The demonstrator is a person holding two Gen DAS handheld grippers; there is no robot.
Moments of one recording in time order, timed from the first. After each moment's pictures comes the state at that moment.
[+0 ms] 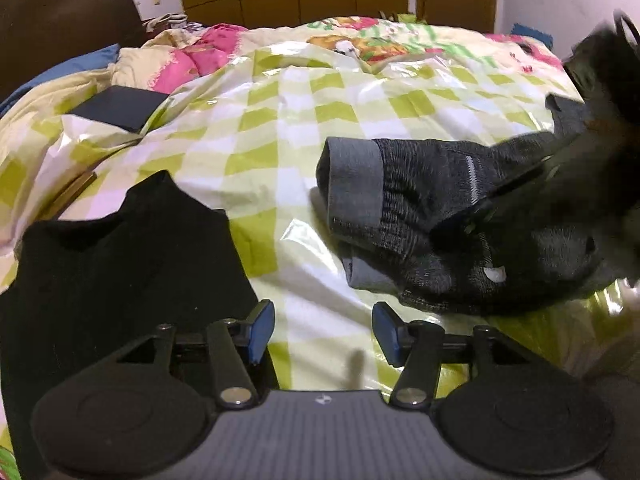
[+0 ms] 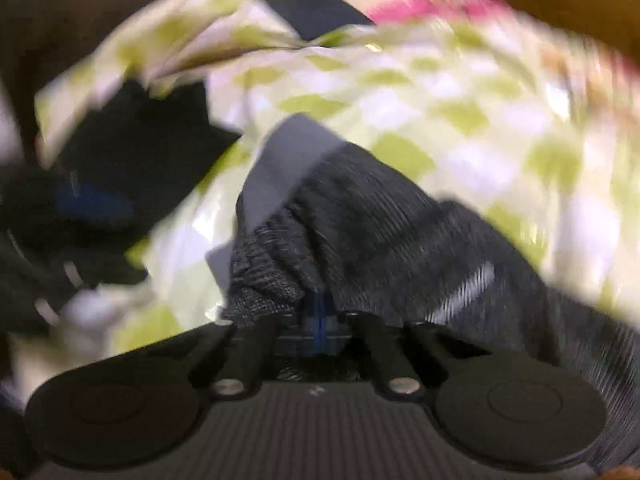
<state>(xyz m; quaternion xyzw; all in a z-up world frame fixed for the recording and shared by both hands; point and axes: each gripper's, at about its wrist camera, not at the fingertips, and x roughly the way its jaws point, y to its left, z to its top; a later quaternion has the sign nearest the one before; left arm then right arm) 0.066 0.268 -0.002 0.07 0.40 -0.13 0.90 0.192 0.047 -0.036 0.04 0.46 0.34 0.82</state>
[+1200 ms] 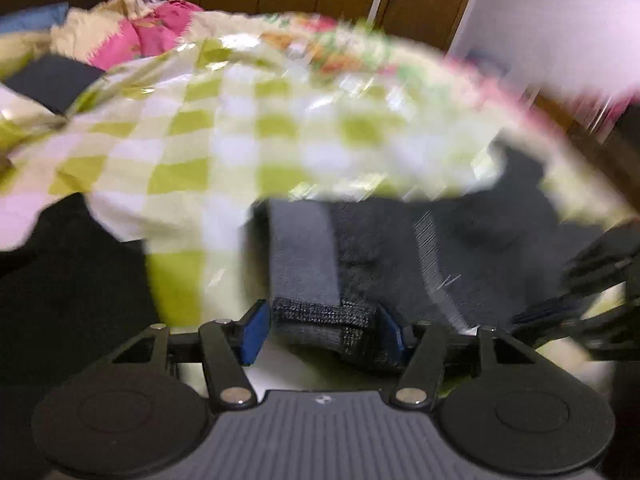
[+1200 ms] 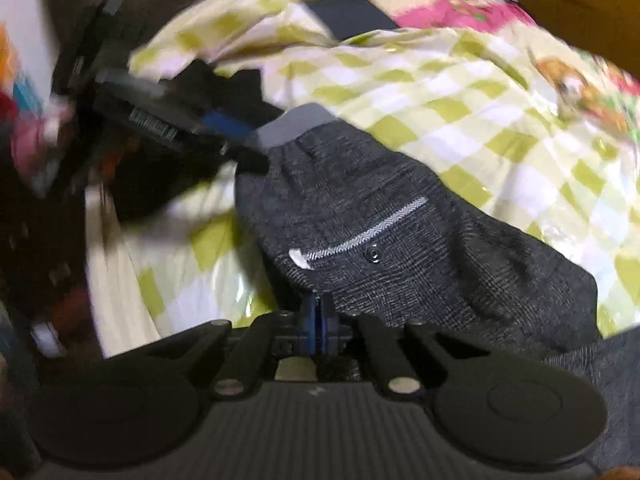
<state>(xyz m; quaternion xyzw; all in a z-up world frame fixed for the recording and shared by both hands) 0.117 0.256 -0.002 0.02 0.44 -0.22 0.87 0.101 0.021 -0.017 -0.18 0.44 0.35 0.80</state>
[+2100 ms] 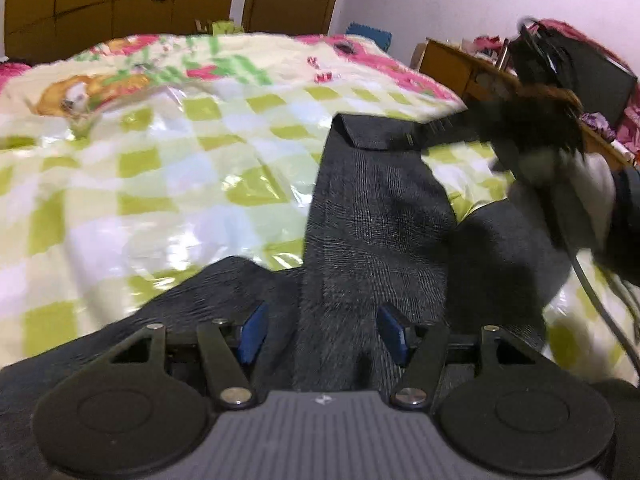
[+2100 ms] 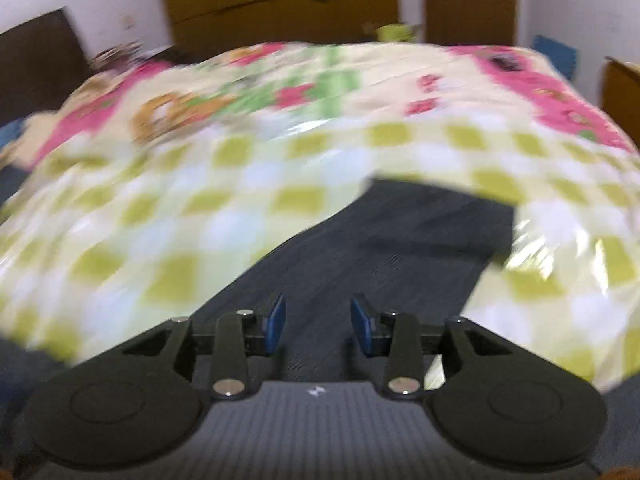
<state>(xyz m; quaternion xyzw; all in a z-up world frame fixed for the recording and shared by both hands) 0.169 -0.029 -0.002 0.05 0.40 -0.38 0.83 0.222 -0.314 0.003 0.07 0.36 -0.07 0.93</state>
